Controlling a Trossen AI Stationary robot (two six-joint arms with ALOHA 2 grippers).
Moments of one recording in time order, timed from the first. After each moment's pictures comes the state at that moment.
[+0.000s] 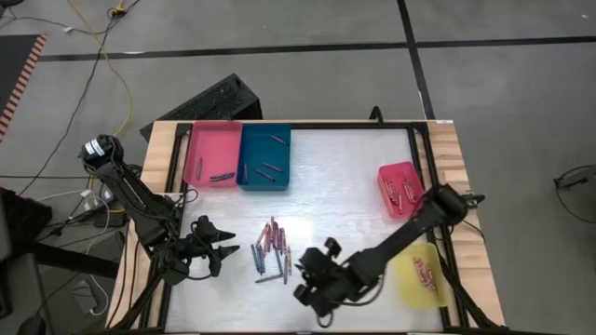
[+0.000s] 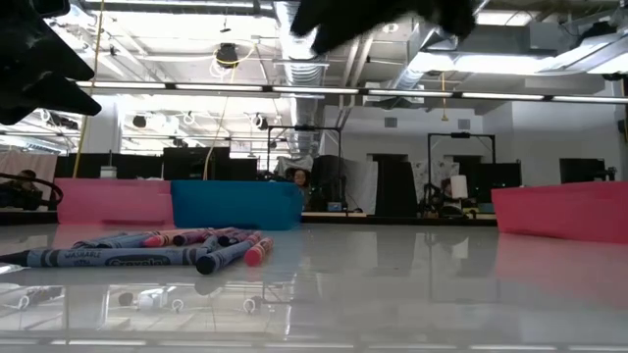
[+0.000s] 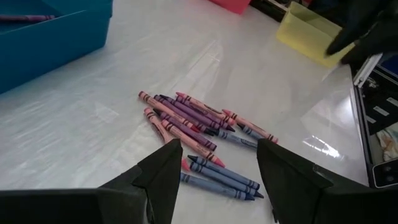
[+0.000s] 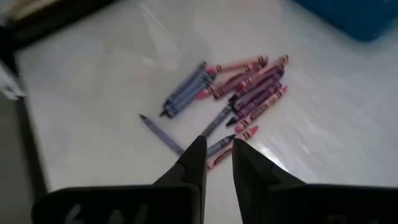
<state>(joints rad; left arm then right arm) -0.93 1.11 0.51 -0.19 -0.97 -1.18 0.61 1.96 1.65 -0.65 0.73 1.04</state>
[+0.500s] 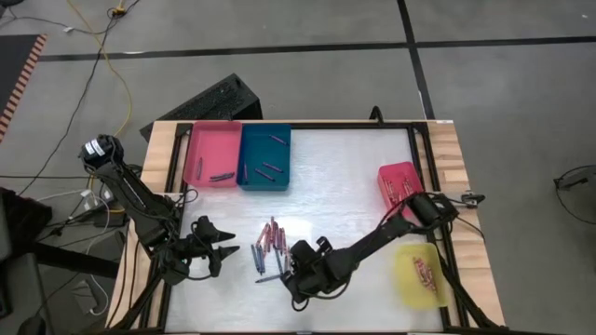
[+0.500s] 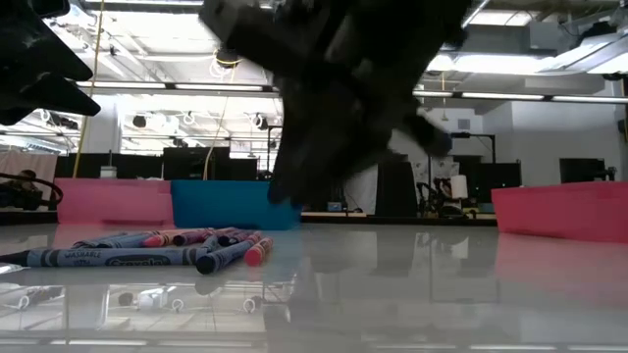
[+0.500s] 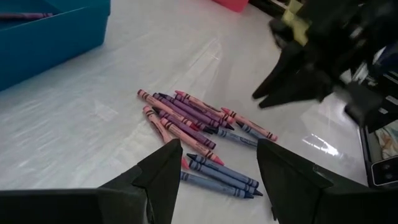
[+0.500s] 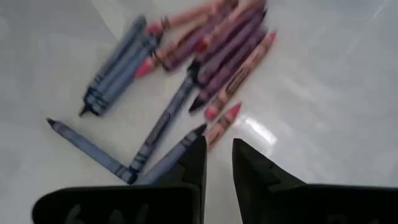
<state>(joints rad) -0.93 1.11 0.51 -0.19 -0.97 -1.18 0.51 2.15 1.65 -0.60 0.66 1.21</state>
